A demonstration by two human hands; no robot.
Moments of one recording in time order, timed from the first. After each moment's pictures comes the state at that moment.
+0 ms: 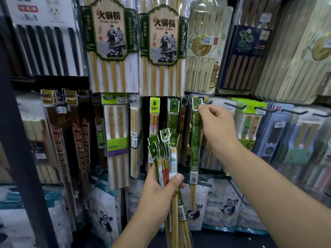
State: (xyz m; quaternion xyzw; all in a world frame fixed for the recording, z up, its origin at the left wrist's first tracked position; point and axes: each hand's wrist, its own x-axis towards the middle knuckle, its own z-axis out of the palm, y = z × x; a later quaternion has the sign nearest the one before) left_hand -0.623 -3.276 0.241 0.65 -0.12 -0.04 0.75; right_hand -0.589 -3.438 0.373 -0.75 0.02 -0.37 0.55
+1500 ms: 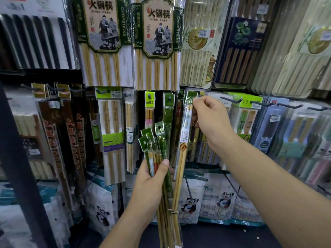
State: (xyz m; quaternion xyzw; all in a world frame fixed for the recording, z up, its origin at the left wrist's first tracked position) left_hand -0.616 -3.278 0.240 0.60 -0.10 -0.01 0.79; right_hand -0.589 -3.436 0.379 -0.74 0.02 -0.32 0.60
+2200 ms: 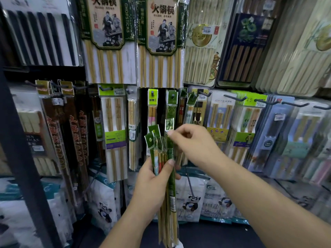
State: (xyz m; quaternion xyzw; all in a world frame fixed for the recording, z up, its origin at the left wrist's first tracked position) left_hand -0.614 -3.279 0.238 0.62 -0.15 0.03 0.77; right_hand -0.612 -3.410 0.334 -0.87 -0.02 -0.20 0.45
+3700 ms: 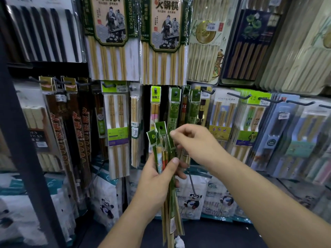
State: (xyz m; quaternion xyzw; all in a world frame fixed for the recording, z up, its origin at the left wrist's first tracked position) left_hand -0.619 -3.278 0.240 0.55 -0.21 0.00 0.81; right_hand -0.618 -3.410 0.335 -0.86 -0.03 -0.15 0.49
